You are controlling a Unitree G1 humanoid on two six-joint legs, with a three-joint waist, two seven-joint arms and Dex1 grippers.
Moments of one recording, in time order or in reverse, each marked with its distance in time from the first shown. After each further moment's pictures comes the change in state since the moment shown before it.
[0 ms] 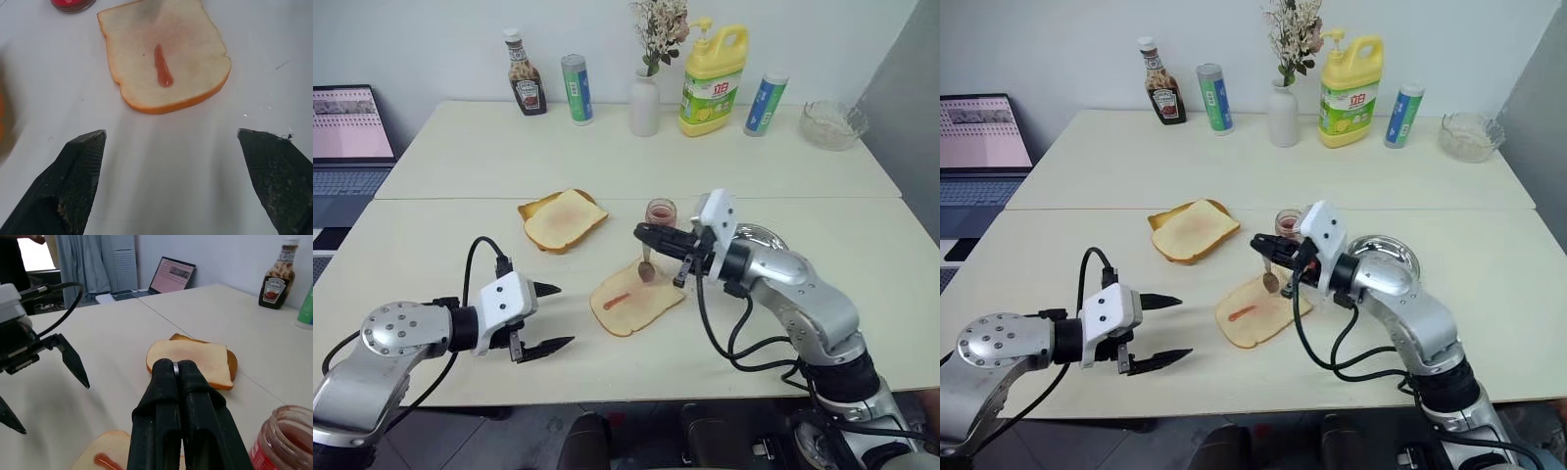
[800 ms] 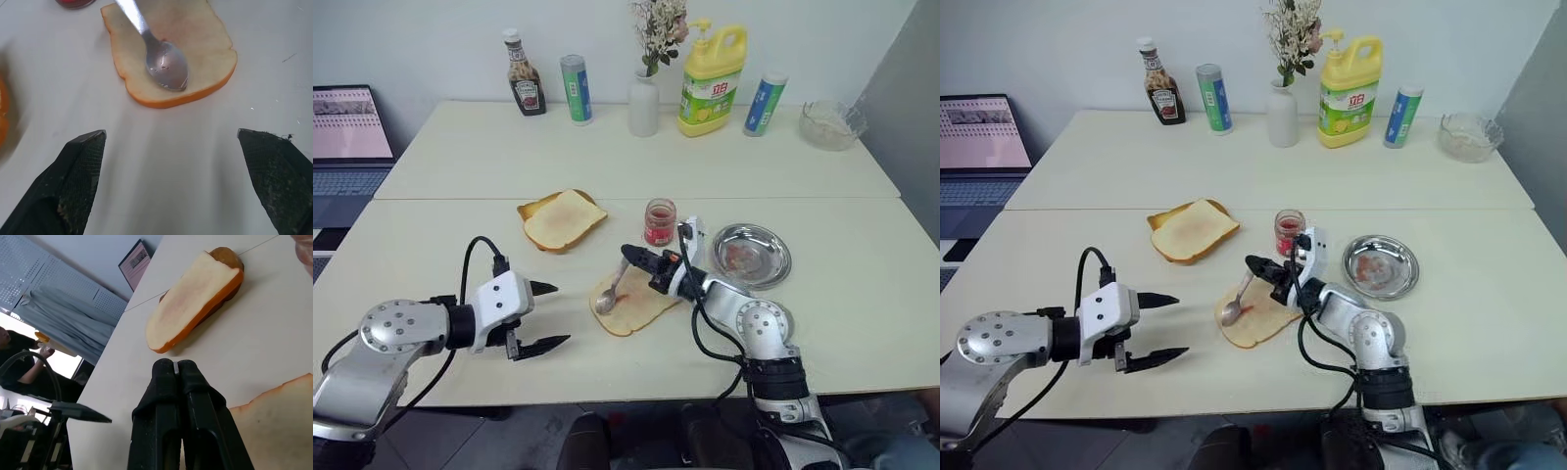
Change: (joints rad) left arm -0.025 0.001 -0.012 0.052 0.011 -0.040 -0.021; right arm 0.017 0.410 -0.180 0.373 0.262 0.217 -0.345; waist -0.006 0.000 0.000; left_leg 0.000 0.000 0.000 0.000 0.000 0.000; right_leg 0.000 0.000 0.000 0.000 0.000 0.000
